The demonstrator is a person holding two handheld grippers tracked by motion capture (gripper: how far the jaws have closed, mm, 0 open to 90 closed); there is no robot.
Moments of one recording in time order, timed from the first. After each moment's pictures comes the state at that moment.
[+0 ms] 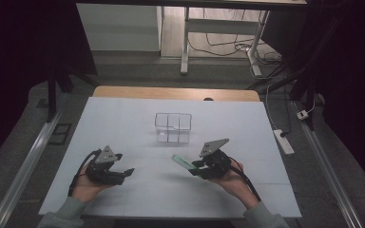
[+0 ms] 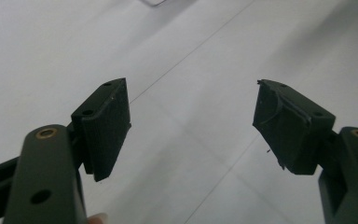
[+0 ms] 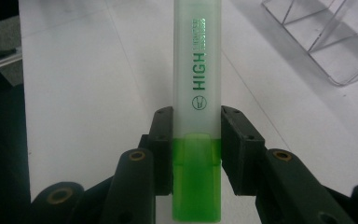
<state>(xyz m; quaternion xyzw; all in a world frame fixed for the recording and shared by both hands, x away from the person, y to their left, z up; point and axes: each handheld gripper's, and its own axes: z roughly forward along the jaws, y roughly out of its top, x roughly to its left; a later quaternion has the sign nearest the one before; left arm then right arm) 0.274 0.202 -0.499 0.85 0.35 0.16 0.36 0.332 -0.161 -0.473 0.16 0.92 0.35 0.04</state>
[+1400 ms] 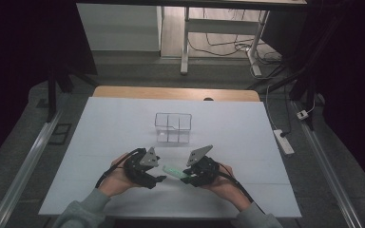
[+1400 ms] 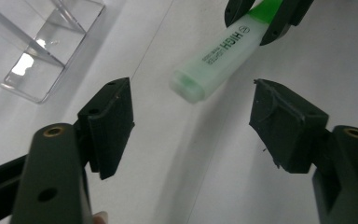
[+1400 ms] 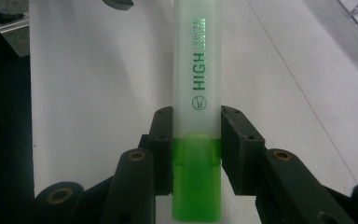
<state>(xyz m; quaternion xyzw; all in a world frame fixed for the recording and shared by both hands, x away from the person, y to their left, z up) 0.291 0.106 -0.476 0.92 0.18 0.13 0.31 0.322 -0.132 -0.491 0.11 0.94 0.31 0.02</state>
